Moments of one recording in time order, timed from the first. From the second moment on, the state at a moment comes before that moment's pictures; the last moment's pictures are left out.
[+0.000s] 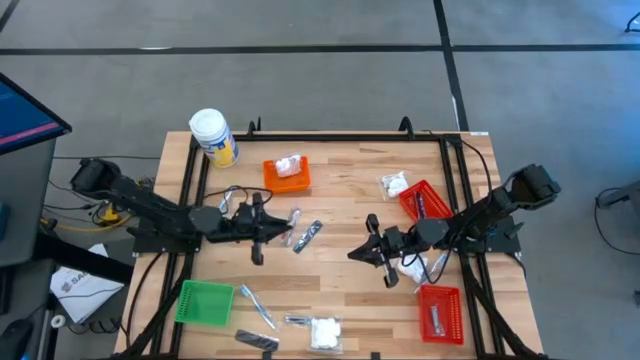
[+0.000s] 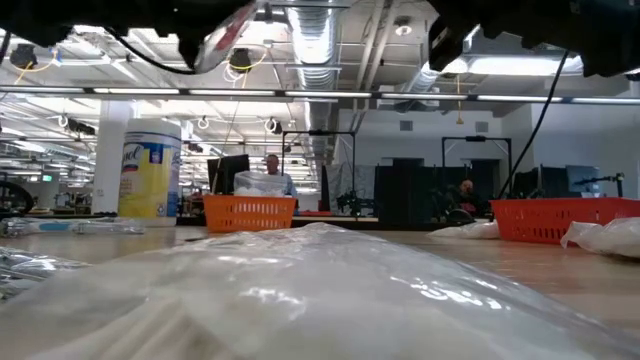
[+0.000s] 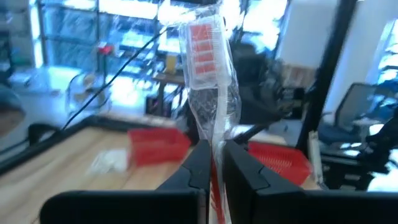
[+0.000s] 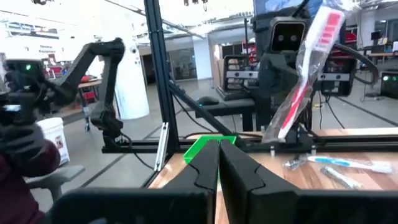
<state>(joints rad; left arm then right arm) -0.32 1.16 0.39 0.86 -0.42 -0.10 0.36 1.49 0.46 1.17 0.13 0.12</state>
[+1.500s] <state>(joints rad) -0.26 1.49 0.50 1.25 -0.05 0.00 0.31 1.82 0.77 1.14 0.25 0.15</state>
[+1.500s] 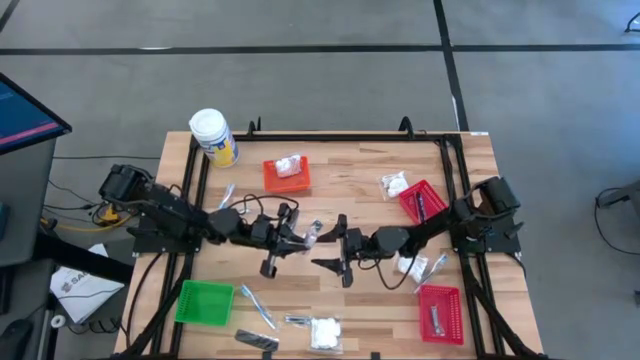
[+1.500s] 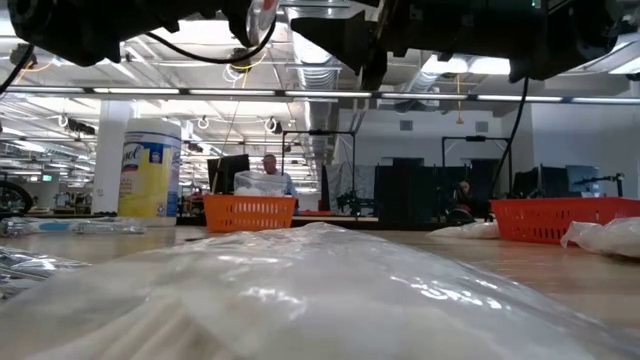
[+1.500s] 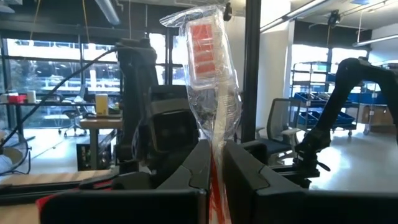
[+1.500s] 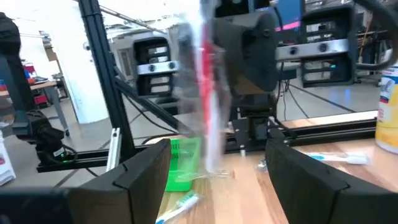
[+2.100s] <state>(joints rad) -0.23 1.60 0.54 1.21 -0.11 0.00 0.29 1.82 0.77 1.04 0.31 0.21</state>
